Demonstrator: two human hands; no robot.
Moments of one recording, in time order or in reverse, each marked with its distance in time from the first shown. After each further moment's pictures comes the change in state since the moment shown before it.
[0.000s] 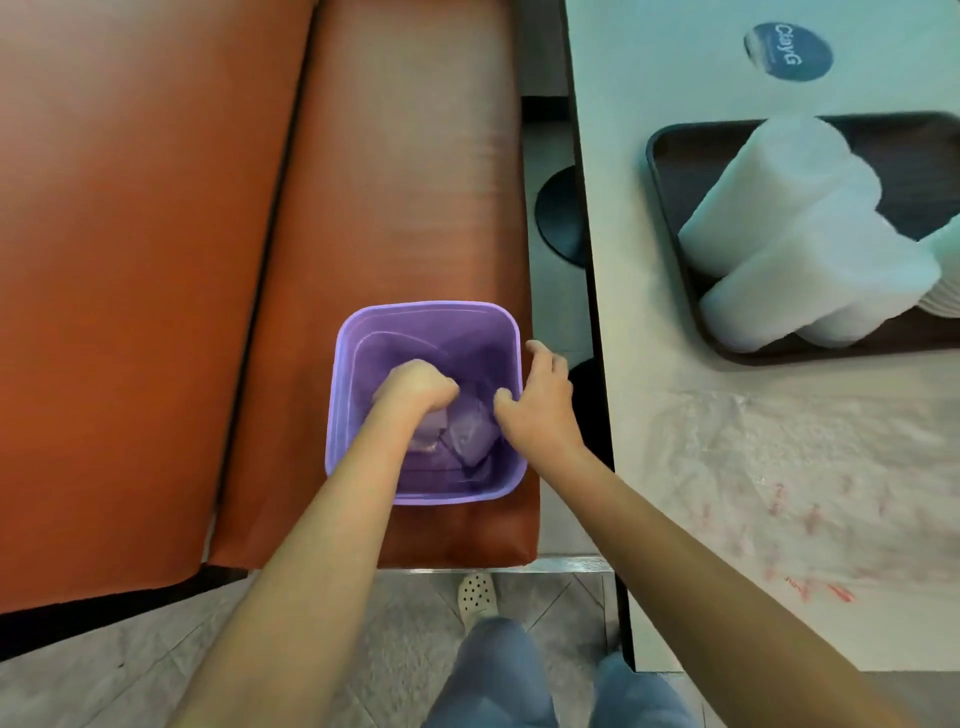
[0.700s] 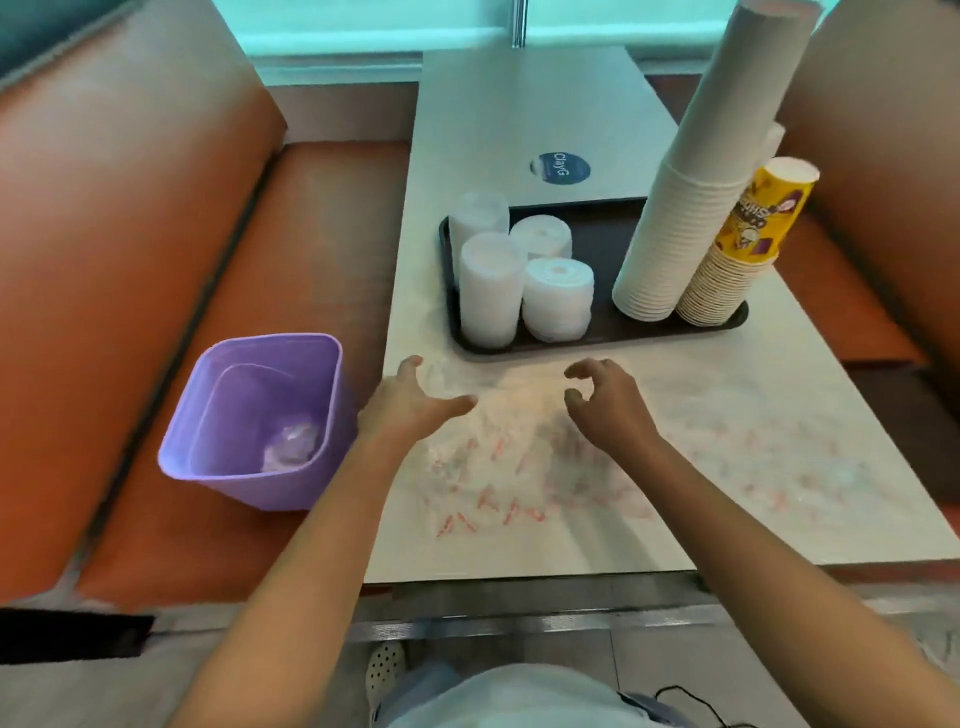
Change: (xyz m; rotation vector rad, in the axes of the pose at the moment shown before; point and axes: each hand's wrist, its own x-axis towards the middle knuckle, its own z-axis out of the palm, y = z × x) left_hand -0.189 0.147 0.132 -0.145 0.378 0.307; right_hand -0.041 0.192 -0.268 -0.163 0.272 -0.273
